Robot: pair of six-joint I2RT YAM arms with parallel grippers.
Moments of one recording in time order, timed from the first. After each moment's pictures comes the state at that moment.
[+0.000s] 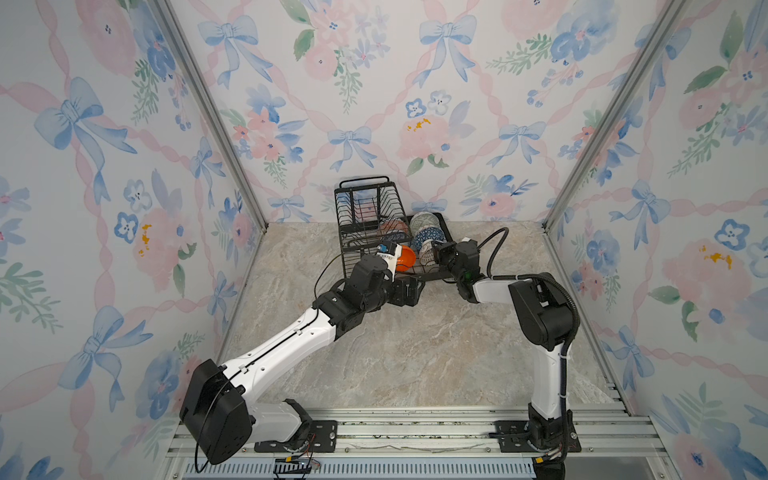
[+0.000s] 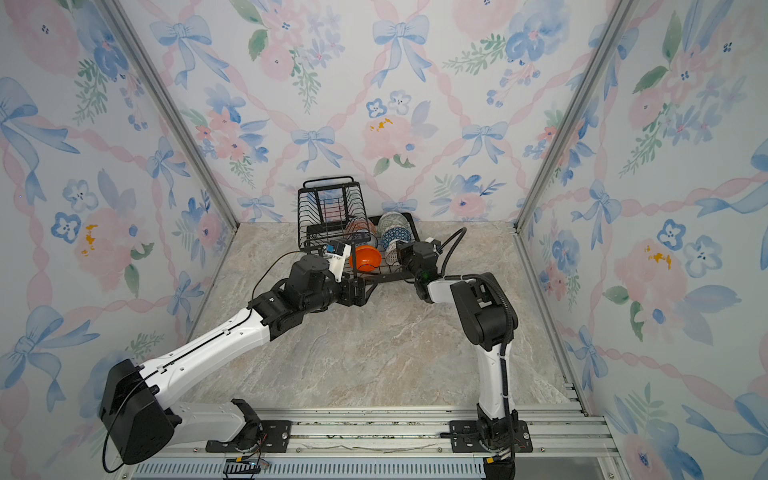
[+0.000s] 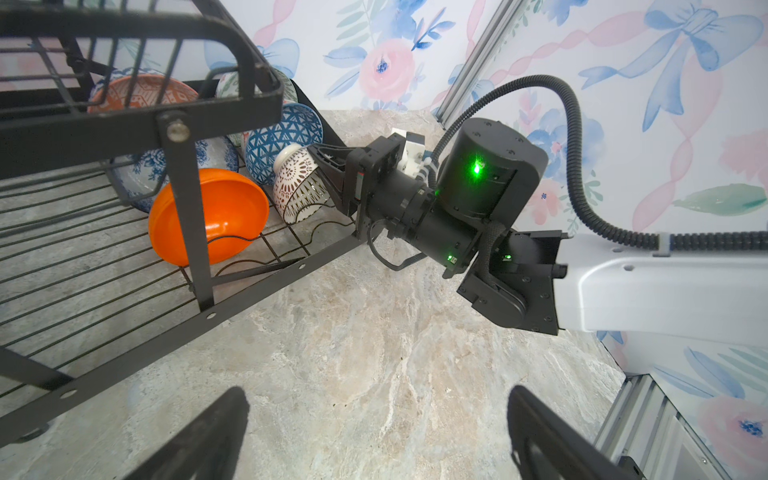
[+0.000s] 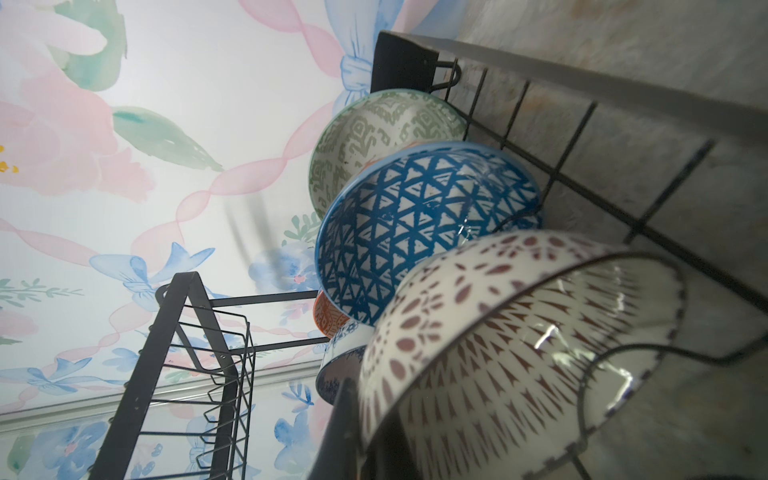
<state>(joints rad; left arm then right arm) -0.71 1.31 1.05 -0.21 0.03 -0.41 0.39 2.11 1.21 0.70 -0.03 1.51</state>
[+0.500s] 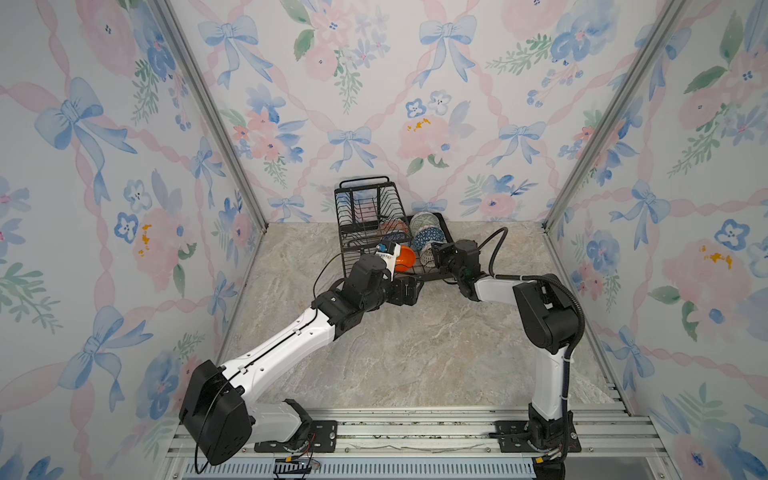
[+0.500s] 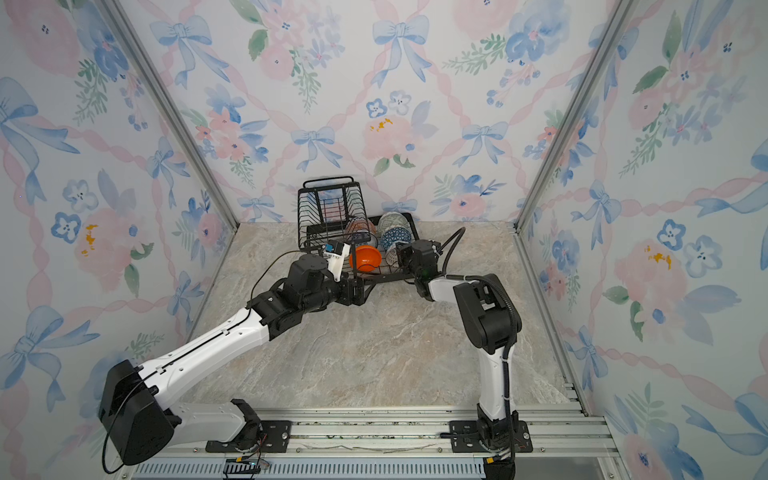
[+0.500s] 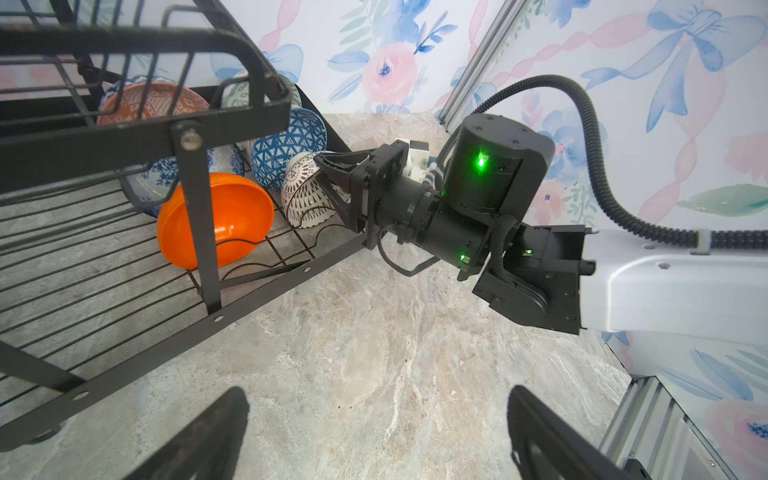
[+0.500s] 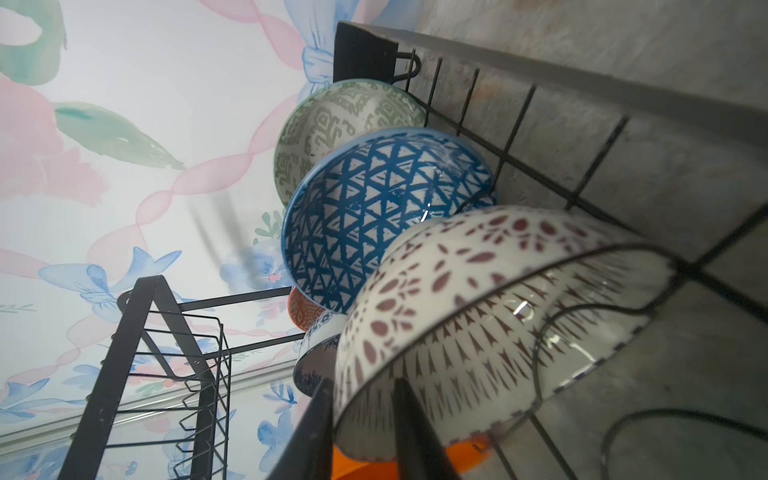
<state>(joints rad) -0.69 1.30 1.05 -0.21 0.03 -0.40 0.39 2.07 1.22 0.55 -0.03 1.51</state>
